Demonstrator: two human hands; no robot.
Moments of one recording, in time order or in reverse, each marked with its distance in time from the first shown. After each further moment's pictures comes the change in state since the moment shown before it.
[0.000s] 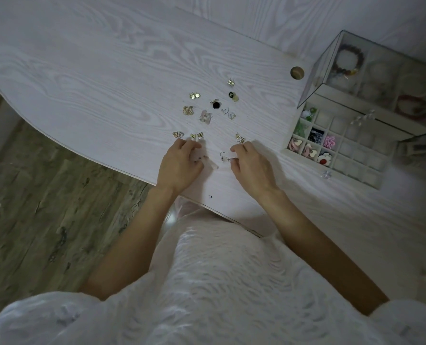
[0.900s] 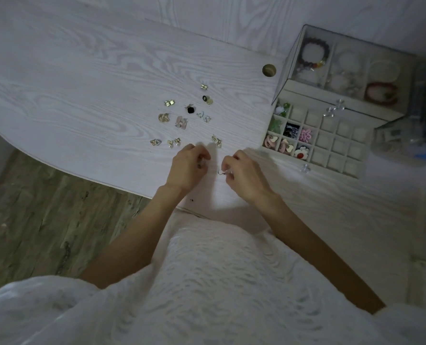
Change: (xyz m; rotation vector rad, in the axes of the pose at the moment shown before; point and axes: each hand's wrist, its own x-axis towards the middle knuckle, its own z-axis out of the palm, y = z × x) left_hand 0.013 0.053 0.028 0.021 -0.069 0.104; right_hand -0.023 0.025 -0.024 0.180 -0.094 0.033
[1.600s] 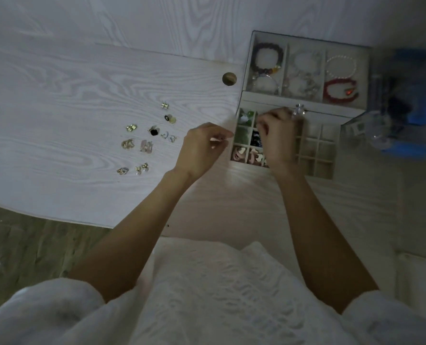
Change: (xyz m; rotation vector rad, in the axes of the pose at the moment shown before) left_hand 0.072 0.098 0.007 -0.250 -0.001 0.304; right_hand 0.048 0.095 -0.089 -0.022 0.476 0.323
